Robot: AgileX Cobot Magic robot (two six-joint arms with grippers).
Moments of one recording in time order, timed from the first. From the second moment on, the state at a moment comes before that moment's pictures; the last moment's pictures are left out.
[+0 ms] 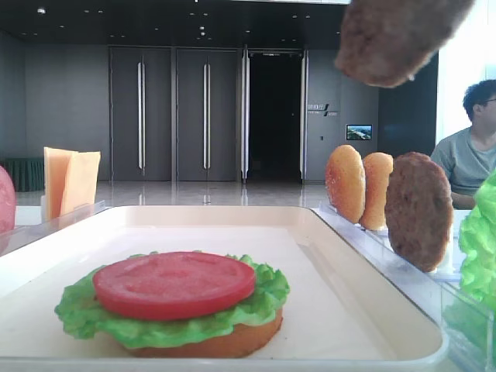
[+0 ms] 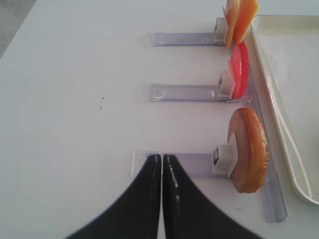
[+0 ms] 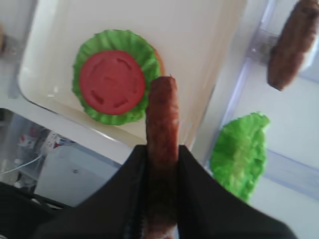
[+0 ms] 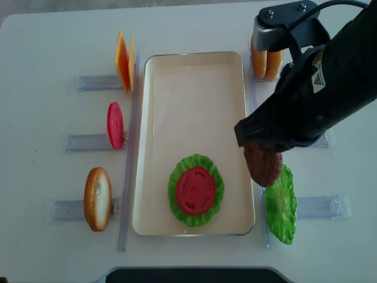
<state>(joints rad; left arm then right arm) 0.11 -0.02 -0.47 0.00 1.11 0.04 0.75 1.32 -1.17 0.14 1.14 0.32</state>
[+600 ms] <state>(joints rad) 0.11 -0.02 -0.47 0.00 1.11 0.04 0.43 1.32 -0.91 1.19 1.04 -0.53</state>
